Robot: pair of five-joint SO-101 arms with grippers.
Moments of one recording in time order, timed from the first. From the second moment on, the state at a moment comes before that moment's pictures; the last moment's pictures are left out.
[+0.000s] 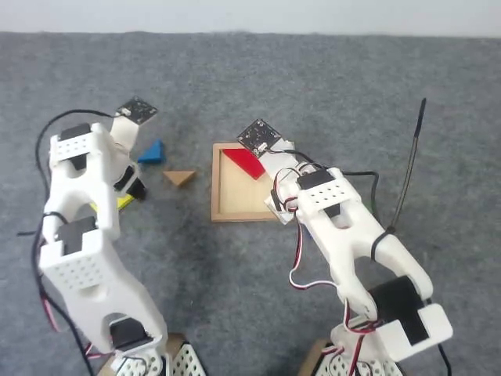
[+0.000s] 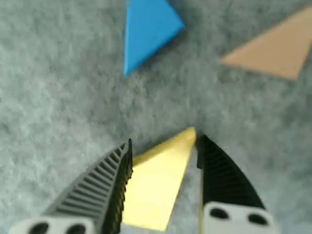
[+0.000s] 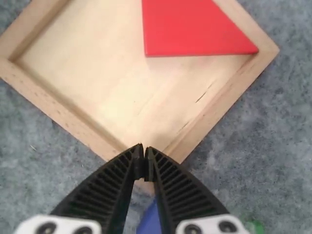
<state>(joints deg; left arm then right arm) -26.1 26.4 3.0 69.8 -44.9 -26.5 -2.7 35.4 43.8 21.3</state>
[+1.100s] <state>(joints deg) -39.2 -0.4 27.4 77.0 18.6 -26.5 -2.7 37.4 41.8 21.3</state>
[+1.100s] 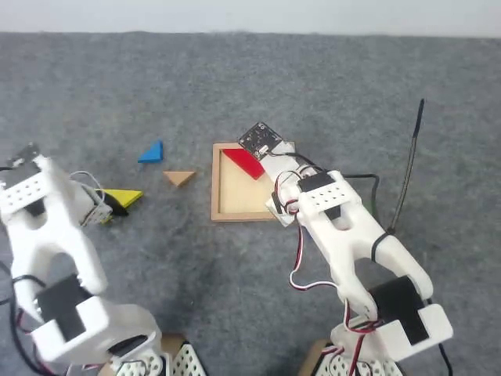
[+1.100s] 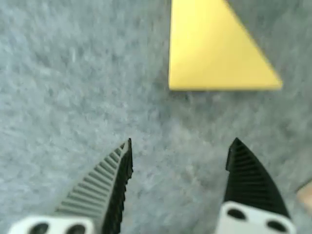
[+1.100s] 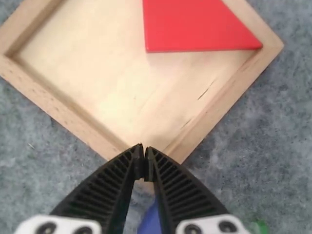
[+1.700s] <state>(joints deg) -39.0 -0.1 31.3 59.2 32.0 -26.5 -2.7 37.4 41.6 21.3</state>
